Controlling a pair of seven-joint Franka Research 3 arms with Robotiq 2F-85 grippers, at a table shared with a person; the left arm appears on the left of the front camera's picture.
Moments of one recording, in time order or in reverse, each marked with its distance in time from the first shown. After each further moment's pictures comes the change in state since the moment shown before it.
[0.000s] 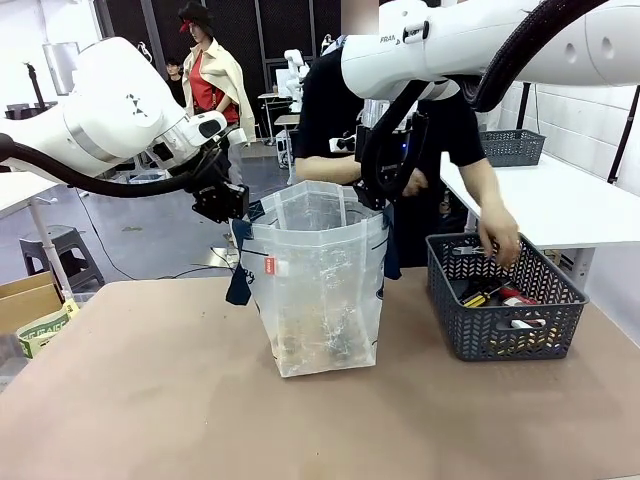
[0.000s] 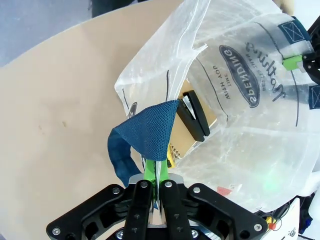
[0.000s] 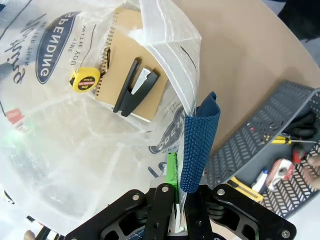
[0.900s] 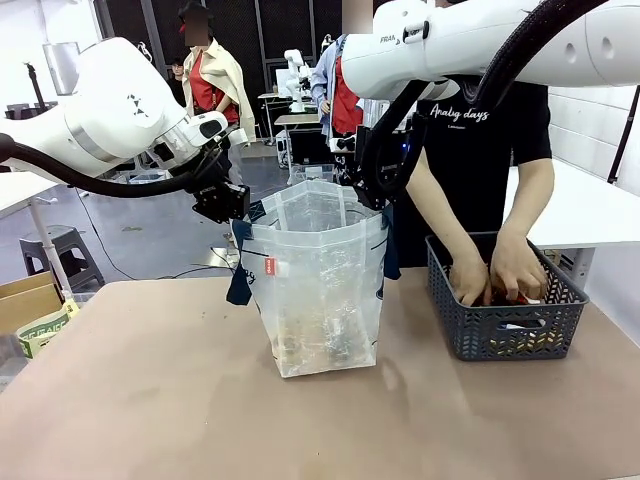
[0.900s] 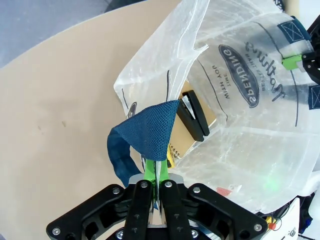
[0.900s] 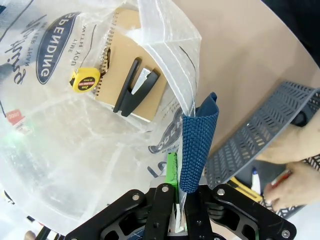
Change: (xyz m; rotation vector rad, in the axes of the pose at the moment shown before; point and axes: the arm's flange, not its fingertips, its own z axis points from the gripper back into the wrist) left arm 0.000 -0.001 0.000 -0.001 0.001 -0.001; right arm 0.000 0.000 0.000 0.000 0.000 -0.001
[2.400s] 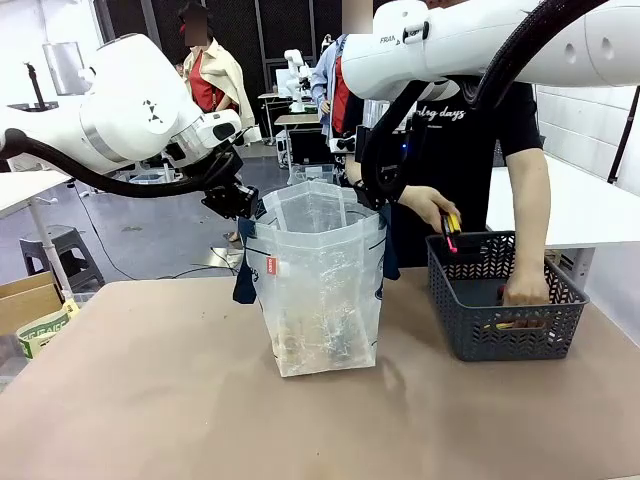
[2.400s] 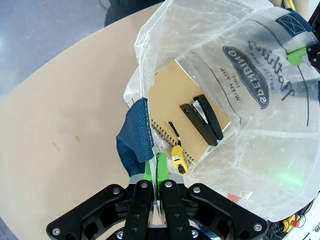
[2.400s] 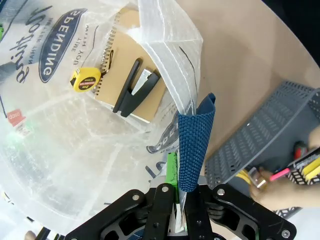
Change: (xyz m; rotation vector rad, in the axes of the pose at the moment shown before) left arm 0.010 -0.016 -0.006 0.079 -0.015 -0.123; right arm 0.000 0.000 -0.001 0.000 0.001 0.000
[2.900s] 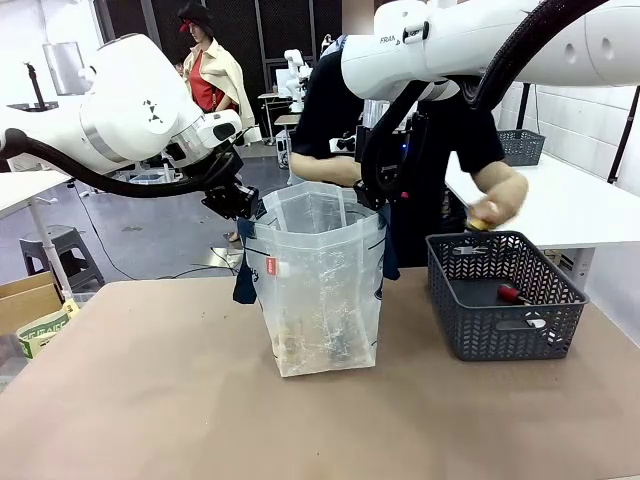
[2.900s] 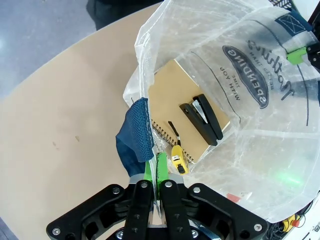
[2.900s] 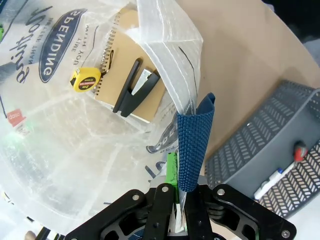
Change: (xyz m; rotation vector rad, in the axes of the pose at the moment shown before) left arm 0.000 0.000 0.000 -0.001 0.002 0.000; right arm 0.000 0.000 0.000 0.000 0.000 0.000
